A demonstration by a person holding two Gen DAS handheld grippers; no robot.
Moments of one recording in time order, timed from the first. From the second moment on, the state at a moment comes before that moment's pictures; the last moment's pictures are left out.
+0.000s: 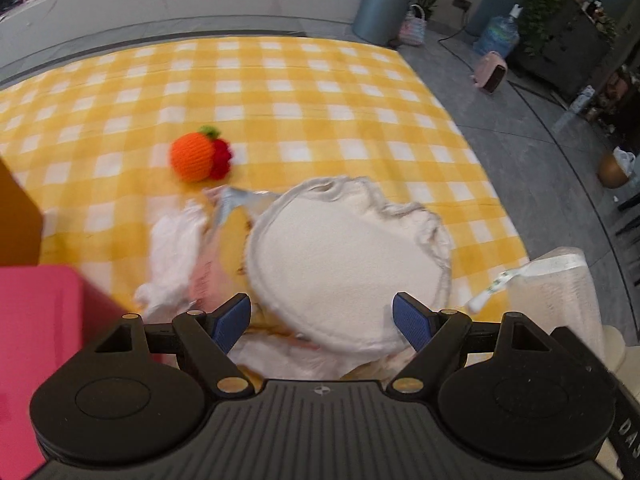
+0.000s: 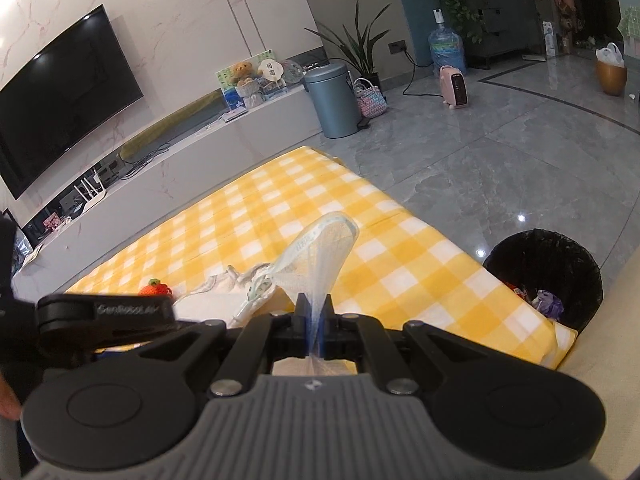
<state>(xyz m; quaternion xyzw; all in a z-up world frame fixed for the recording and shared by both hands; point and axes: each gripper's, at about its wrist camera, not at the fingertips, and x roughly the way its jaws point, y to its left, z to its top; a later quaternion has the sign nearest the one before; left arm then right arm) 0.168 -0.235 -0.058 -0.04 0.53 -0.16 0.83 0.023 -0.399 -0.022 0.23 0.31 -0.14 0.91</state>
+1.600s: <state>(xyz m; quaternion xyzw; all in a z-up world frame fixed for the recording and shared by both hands) 0.138 -0.219 -0.050 -0.05 0.54 -0.32 0.78 0.033 -0.399 -0.039 0.27 0.34 -0.08 0.90</state>
